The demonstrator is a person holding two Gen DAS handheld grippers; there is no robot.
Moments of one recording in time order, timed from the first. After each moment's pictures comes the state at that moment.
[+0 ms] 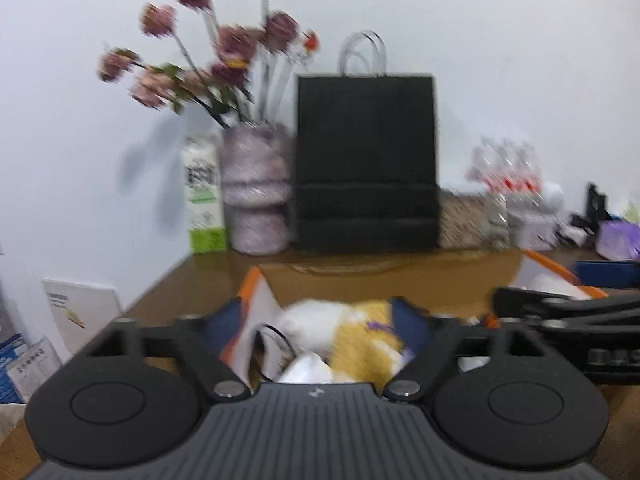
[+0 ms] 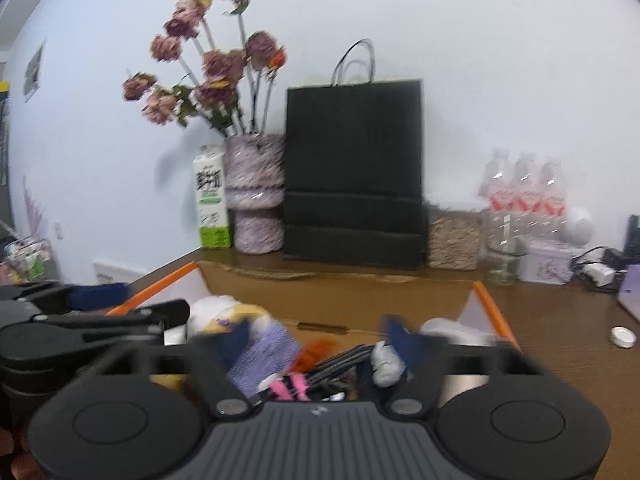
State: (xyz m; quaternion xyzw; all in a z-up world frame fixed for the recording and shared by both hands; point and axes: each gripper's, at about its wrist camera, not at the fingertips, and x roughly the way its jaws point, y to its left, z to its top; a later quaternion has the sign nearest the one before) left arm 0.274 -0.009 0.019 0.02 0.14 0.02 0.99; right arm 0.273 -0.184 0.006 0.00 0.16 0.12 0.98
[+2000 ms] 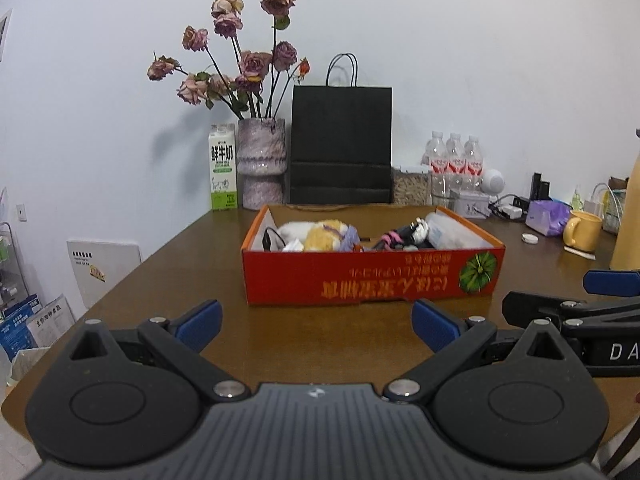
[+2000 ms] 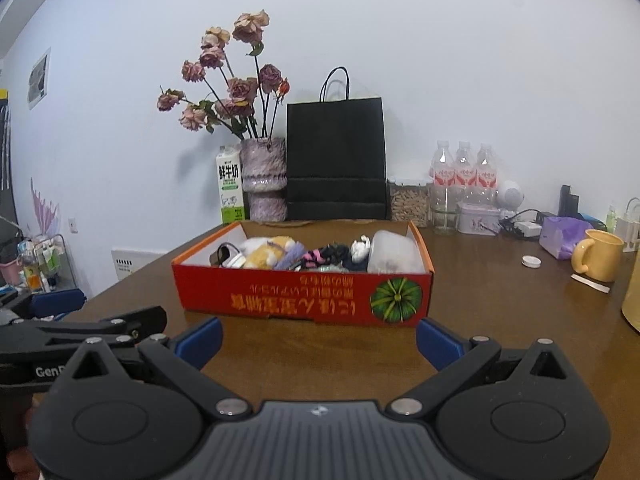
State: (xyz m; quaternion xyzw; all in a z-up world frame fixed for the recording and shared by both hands) left arm 0.042 -0.026 0.026 0.00 0.17 -0.01 0.99; right arm 0.029 -0.223 0.021 0.01 0.18 0.11 0.98
